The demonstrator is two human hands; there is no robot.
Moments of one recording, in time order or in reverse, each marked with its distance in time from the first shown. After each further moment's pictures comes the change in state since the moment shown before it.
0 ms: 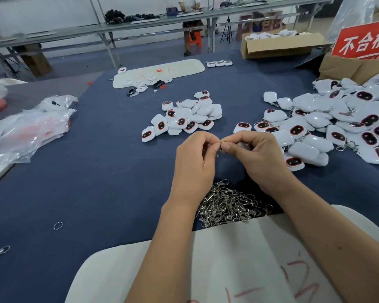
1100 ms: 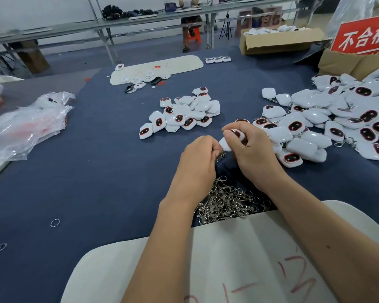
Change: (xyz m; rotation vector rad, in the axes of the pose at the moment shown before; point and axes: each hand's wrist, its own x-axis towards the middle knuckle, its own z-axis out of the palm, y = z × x) left_hand -0.004 0.000 0.003 0.198 -0.243 -0.063; right_hand 0.007 0.002 0.012 -0.270 0.165 0.087
